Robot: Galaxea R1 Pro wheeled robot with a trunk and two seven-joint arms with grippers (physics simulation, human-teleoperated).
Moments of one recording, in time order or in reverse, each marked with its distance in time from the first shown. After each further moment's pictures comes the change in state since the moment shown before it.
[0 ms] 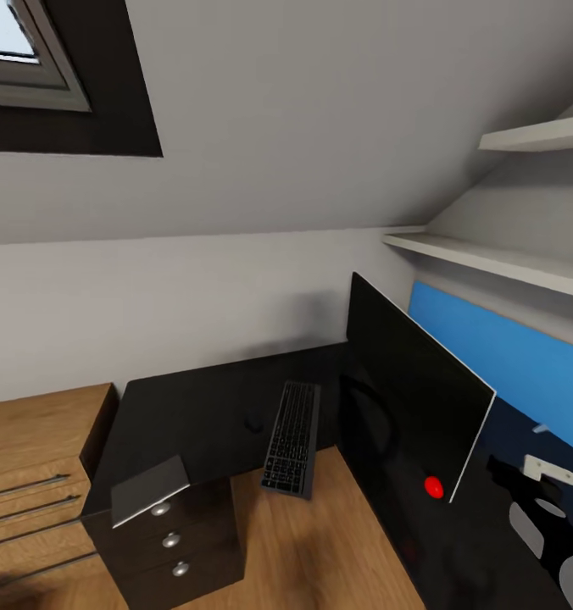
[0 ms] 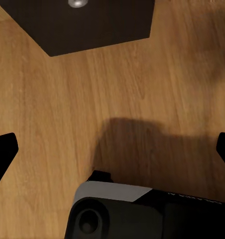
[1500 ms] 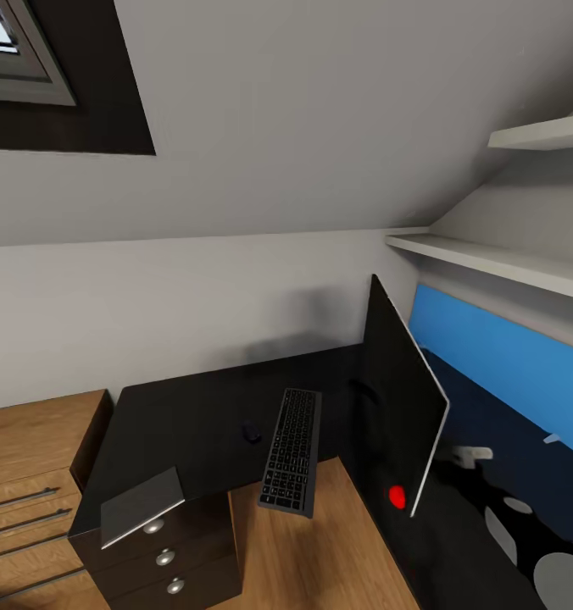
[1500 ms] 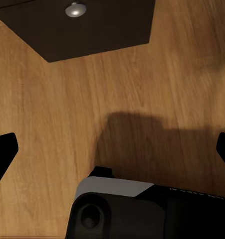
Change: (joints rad) left arm 0.000 0.000 0.000 0.017 0.000 -0.001 0.000; right arm 0.000 0.070 0.018 0.002 0.209 -0.015 0.509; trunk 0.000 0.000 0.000
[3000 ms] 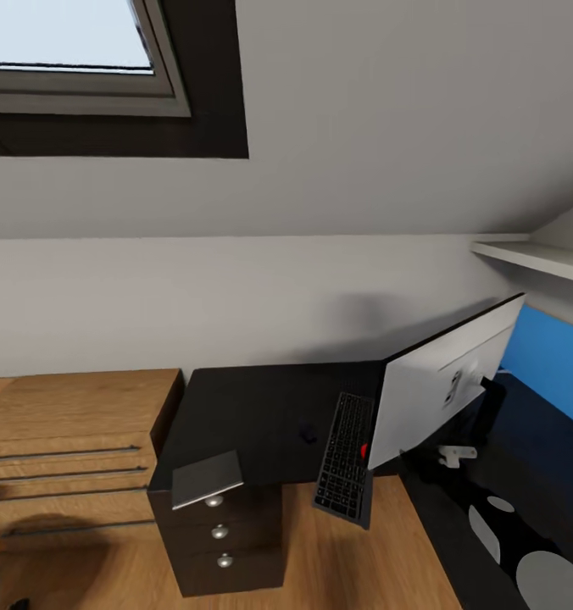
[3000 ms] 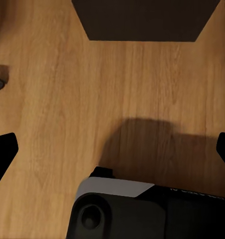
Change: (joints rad) left arm 0.000 0.001 0.000 0.002 0.000 -0.001 0.000; right arm 0.000 0.050 -0.005 -0.006 0.003 0.000 -0.005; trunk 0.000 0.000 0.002
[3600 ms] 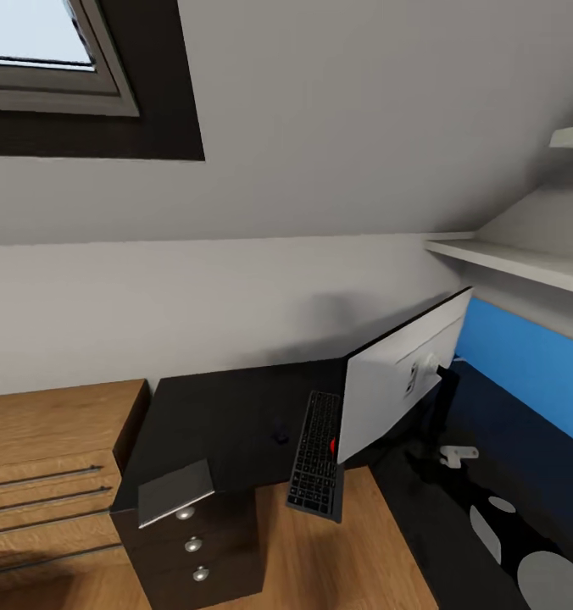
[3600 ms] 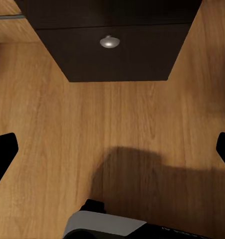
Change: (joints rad) left arm 0.000 -0.002 0.002 -0.001 0.004 -0.145 0.003; right arm 0.000 -0.003 -0.002 0.002 -0.002 -0.005 -0.001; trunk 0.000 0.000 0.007
